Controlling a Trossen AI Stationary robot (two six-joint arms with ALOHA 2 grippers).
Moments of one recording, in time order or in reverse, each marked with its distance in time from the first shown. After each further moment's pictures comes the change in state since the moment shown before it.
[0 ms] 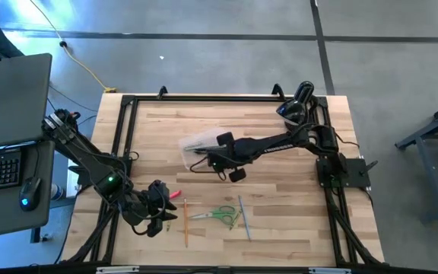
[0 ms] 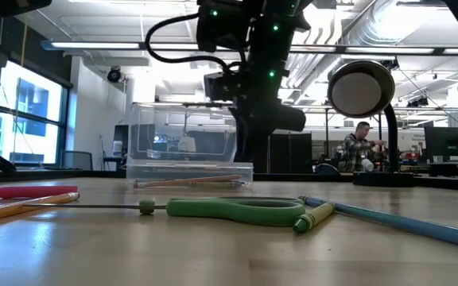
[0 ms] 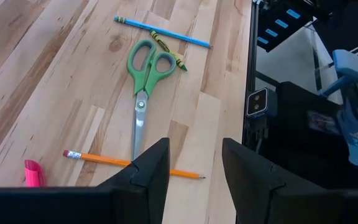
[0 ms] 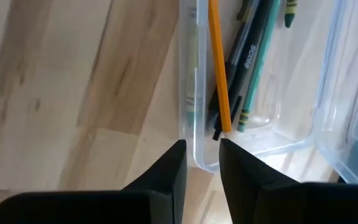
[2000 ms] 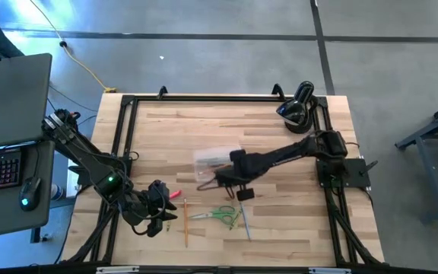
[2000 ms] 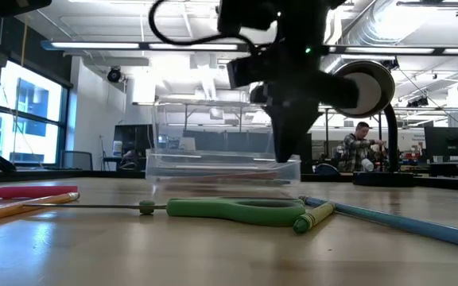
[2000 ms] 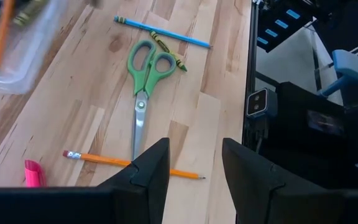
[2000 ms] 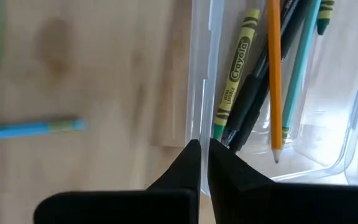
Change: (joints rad) left arm 0.000 0.000 0.000 0.000 0.000 0.000; right arm 0.156 -0.061 -0.078 -0.125 -0.144 0.361
